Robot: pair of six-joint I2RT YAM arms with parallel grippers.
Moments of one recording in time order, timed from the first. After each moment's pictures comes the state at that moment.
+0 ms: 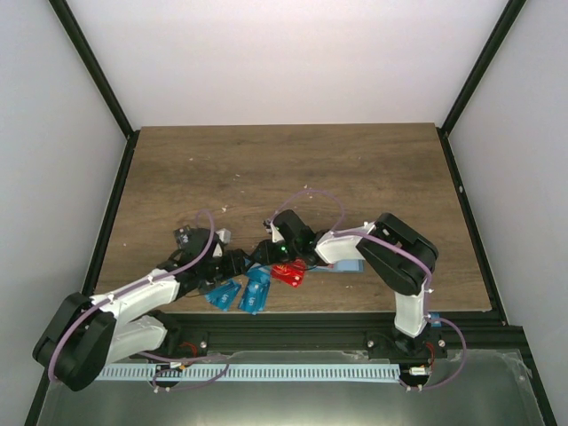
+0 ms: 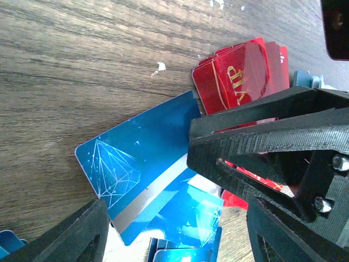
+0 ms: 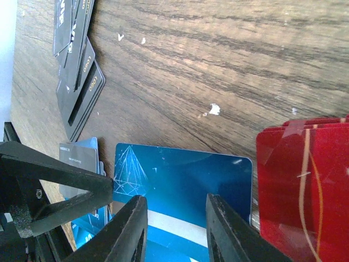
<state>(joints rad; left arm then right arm) -0.55 1.12 0.34 -0.05 0.31 -0.81 0.88 1.90 0.92 0.19 -0.40 0.75</state>
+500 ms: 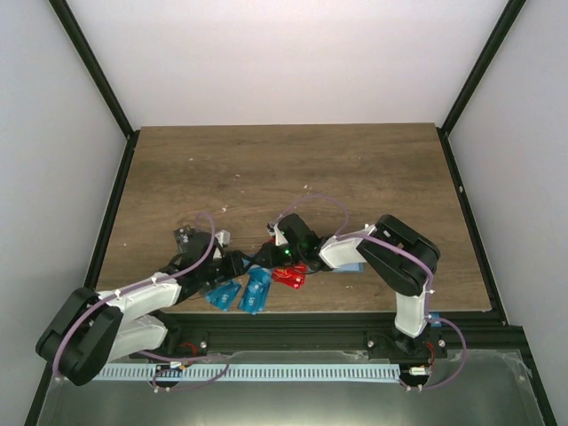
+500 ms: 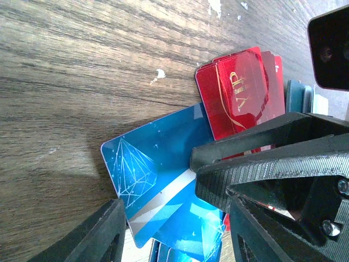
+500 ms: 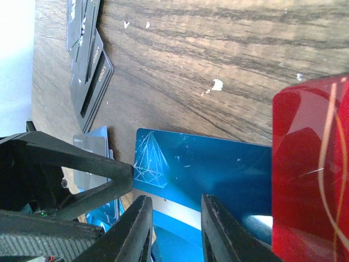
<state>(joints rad) -0.55 1.15 0.27 0.10 0.32 -0.85 0.88 1.88 0.85 0.30 -0.45 0.81</state>
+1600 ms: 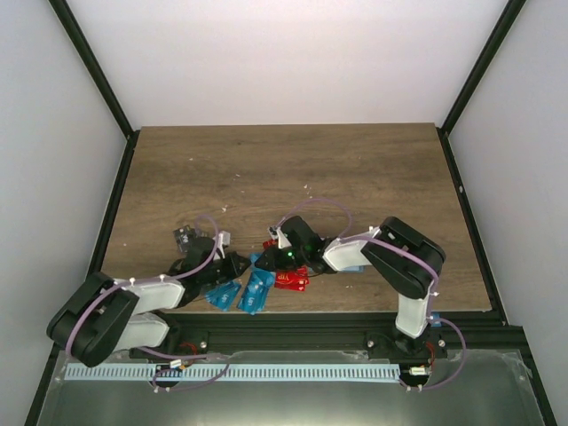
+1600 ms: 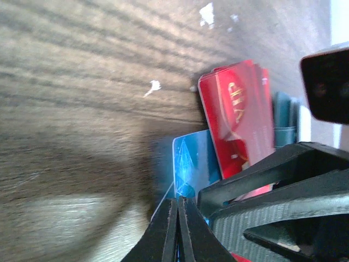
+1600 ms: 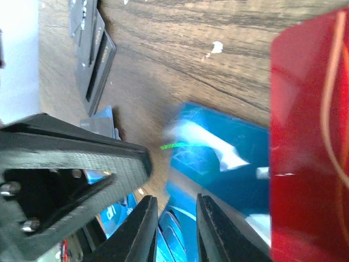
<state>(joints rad) -0.54 1.29 0.18 0.43 0.34 -0.92 0.88 1.86 0.80 0.34 -0.49 0.88</state>
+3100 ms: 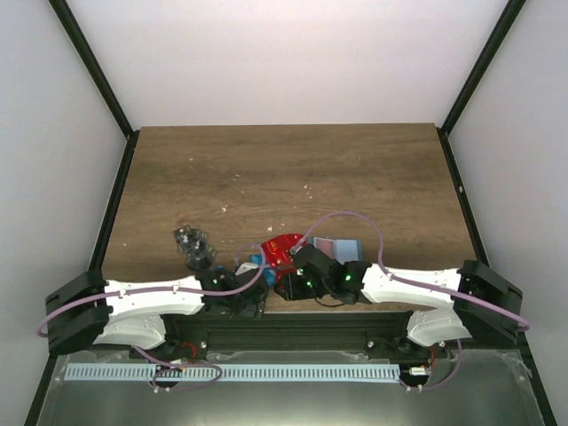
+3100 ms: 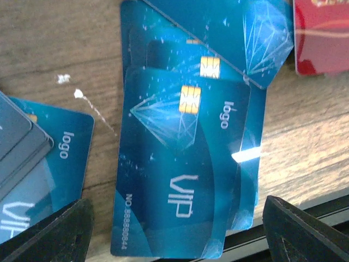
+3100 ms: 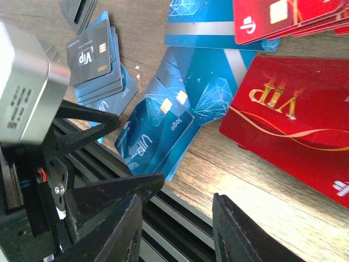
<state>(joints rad) -1.17 1.23 0.54 -0.56 -0.14 -0.92 1.12 1.31 0.63 -0.14 -0.15 0.94</state>
